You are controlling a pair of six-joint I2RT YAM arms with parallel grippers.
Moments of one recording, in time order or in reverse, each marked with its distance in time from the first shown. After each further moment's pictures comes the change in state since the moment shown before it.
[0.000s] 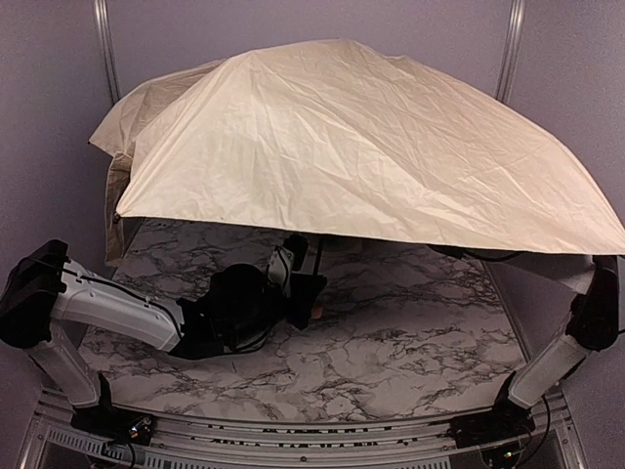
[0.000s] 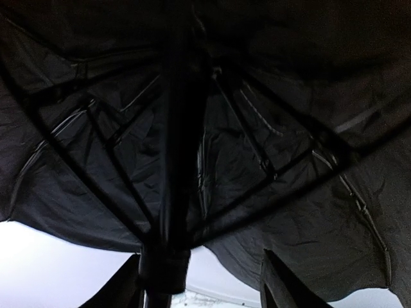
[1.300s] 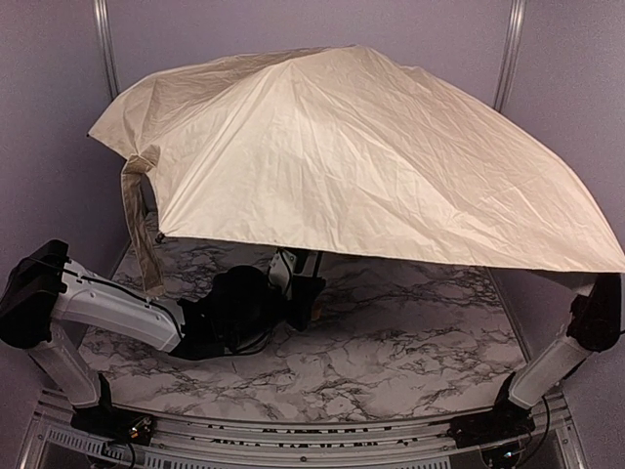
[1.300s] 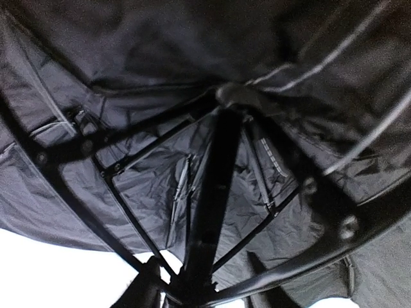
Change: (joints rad) left arm -0.006 0.007 0.008 -0.037 -0.034 0.036; right arm 0.037 0.005 0.038 0.002 0.156 -0.117
